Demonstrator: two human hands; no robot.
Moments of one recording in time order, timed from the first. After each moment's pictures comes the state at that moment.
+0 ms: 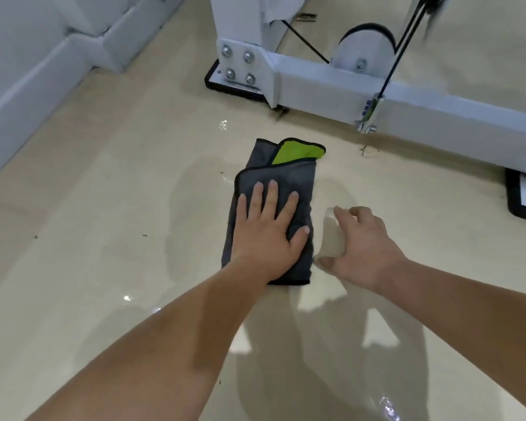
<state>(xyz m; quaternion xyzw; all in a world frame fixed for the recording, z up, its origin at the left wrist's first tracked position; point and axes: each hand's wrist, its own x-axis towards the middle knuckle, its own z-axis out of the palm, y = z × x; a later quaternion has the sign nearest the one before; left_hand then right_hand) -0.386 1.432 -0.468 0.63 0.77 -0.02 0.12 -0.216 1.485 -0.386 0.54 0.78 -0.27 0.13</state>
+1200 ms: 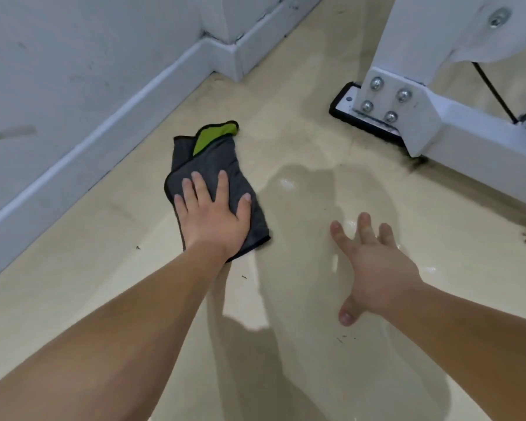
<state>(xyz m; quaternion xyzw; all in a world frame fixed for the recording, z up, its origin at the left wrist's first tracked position) -0.661 1.396 -0.470 0.31 0.94 -0.02 0.12 -0.429 1.512 -0.393 0.38 0.85 -0.18 0.32</state>
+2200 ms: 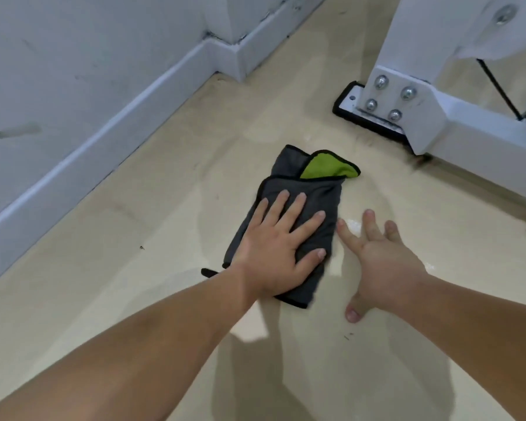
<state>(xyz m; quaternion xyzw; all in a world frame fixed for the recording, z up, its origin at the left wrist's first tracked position) -0.588 1.399 -0.474 0.63 0.77 0.01 0.10 -0.427 1.517 -0.409 0.39 0.85 -0.18 0.31</state>
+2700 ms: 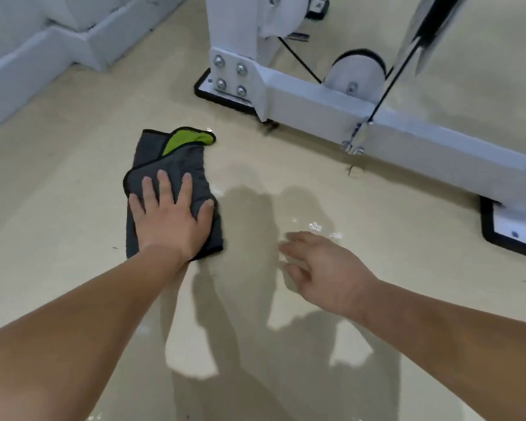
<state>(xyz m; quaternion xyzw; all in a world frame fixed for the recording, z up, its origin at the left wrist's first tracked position) -0.513 1.429 -0.476 0.43 0.90 -0.03 0.12 -0.238 1.490 -0.406 0.37 0.88 -0.27 0.07</state>
